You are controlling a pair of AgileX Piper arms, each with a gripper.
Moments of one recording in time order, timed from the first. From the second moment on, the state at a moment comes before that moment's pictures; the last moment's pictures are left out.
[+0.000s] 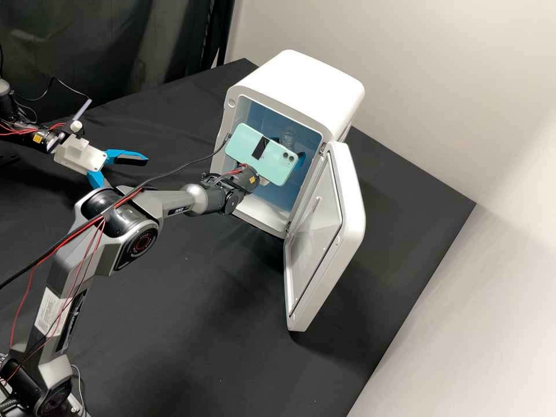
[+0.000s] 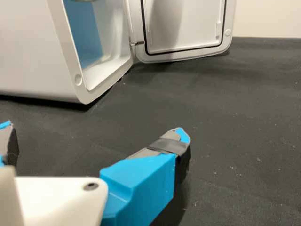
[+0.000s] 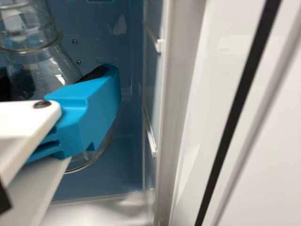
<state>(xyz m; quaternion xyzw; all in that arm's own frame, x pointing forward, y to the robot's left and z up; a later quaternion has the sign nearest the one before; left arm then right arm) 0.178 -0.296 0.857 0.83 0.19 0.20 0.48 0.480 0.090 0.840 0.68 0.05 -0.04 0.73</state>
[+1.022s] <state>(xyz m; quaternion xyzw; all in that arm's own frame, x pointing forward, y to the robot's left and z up) 0.179 -0.296 0.856 0.83 0.19 0.20 0.48 0.501 0.074 0.818 0.68 0.08 -0.10 0.72</state>
